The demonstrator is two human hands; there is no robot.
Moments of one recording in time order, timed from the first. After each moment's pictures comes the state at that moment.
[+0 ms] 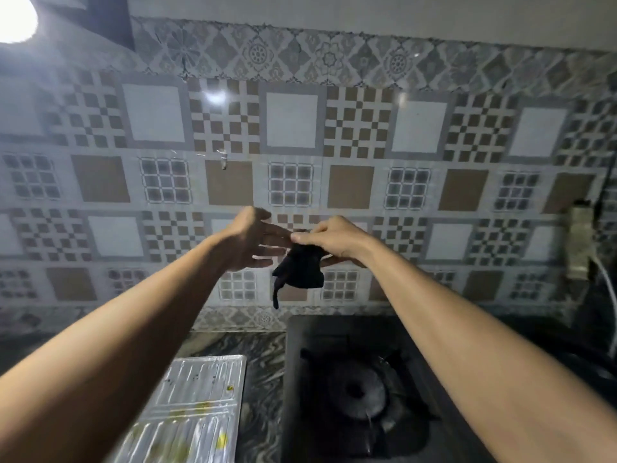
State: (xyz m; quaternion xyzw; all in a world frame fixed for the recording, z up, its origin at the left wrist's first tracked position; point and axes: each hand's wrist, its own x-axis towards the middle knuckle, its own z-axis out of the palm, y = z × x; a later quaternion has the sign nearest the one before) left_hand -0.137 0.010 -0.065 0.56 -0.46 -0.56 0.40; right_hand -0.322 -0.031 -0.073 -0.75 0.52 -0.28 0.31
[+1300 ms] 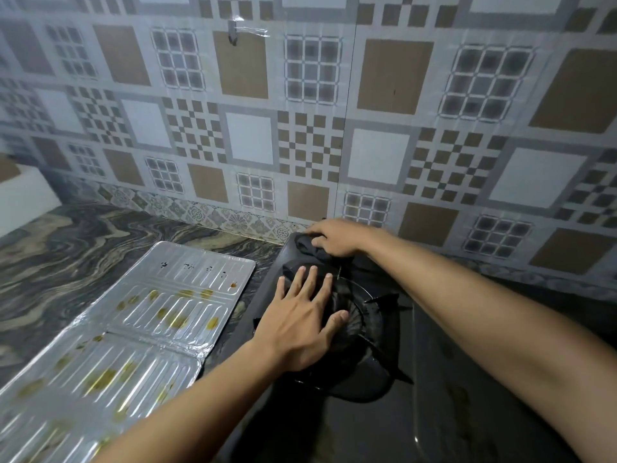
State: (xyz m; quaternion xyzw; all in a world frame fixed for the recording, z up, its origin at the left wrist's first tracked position) left_hand -0.314 0.089 -0.292 0.72 -0.69 -0.07 0.06; right_hand -0.365 -0.112 -0.245 -0.94 0.32 0.06 0.13
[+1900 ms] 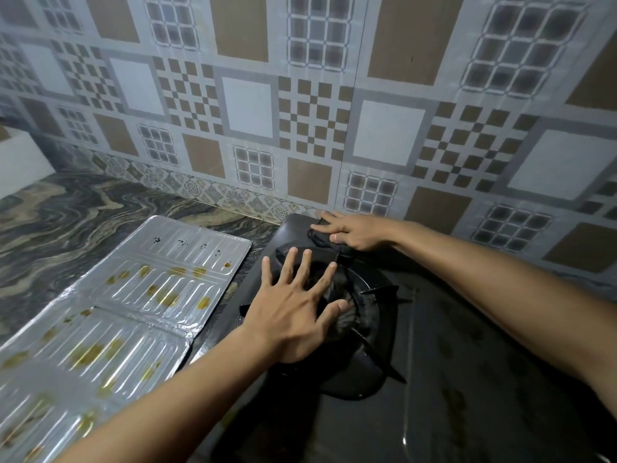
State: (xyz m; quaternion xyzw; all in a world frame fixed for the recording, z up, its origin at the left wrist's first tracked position) left_hand -0.318 0.082 -0.295 0.74 -0.67 -0.06 0.01; right_hand -0.403 -0.144 -0.265 -0.95 0.22 0.14 0.18
